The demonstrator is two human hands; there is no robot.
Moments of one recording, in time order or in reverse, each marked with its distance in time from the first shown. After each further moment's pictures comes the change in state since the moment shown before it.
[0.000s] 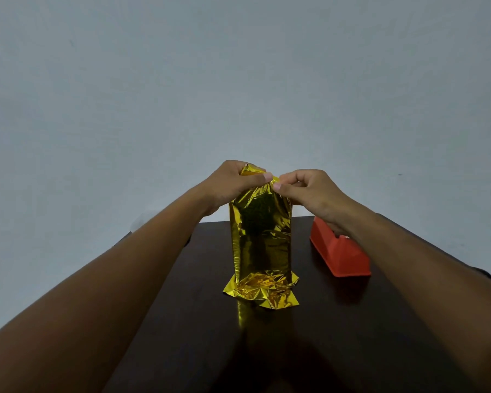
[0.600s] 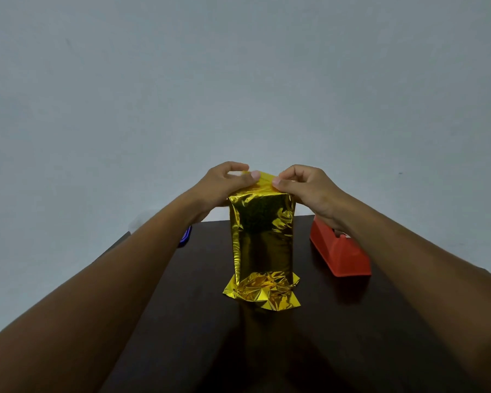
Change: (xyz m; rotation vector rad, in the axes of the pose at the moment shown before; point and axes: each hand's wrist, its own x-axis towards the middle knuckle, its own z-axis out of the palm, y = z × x) left_hand -0.001 -0.023 -0.012 -0.056 0.081 -0.099; right_hand 0.017 0.009 0.001 0.053 -0.010 0.041
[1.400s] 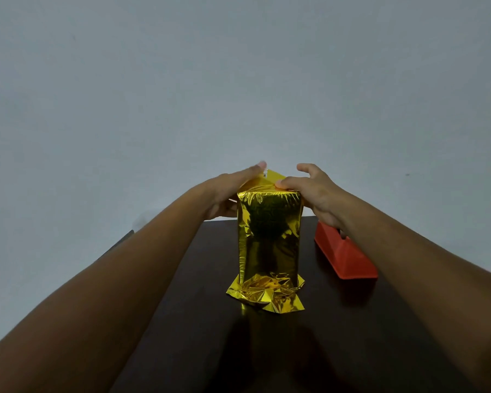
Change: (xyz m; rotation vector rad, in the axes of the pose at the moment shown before) left_hand 0.015 0.001 0.006 -0.018 -0.071 -0.309; right_hand 0.023 0.009 0.005 0.090 0.060 0.239
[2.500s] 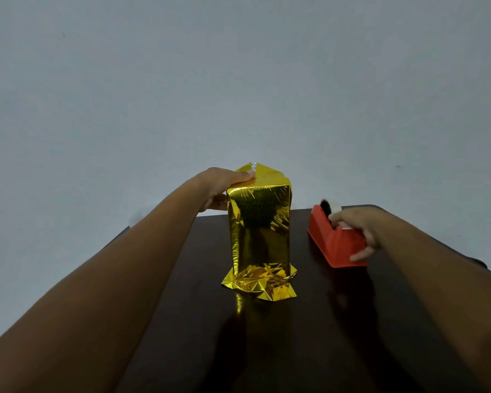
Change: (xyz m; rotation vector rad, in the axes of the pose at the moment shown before) left_hand 0.008 -0.005 -0.003 0.047 0.126 -0.024; right_hand -0.037 0.053 -0.081 -0.324 0.229 0.708
